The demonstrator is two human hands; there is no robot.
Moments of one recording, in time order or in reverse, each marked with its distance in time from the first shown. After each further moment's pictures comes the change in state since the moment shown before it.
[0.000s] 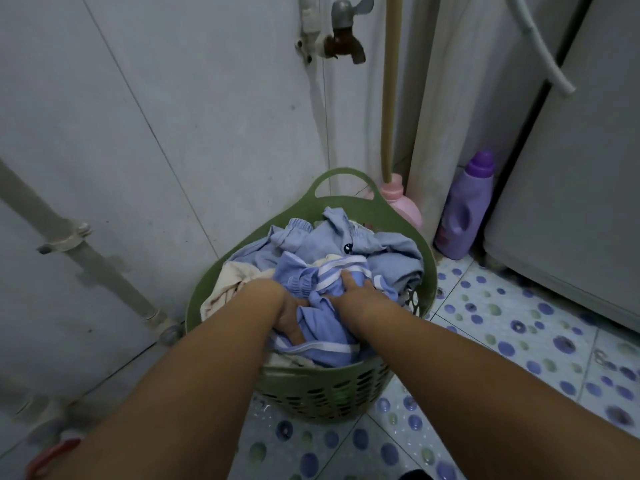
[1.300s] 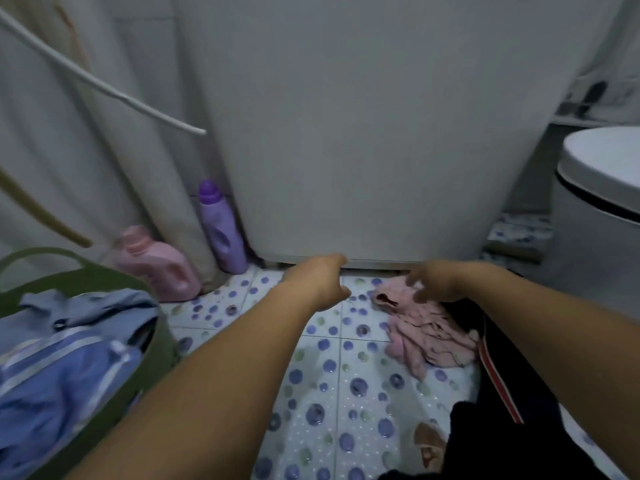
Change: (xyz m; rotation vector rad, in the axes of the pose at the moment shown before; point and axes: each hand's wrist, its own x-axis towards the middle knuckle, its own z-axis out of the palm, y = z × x) left_hand -0.109 0.407 -0.083 -0.086 0.617 0.637; right_hand -0.386 0.269 0.155 0.524 -0.153 0.844
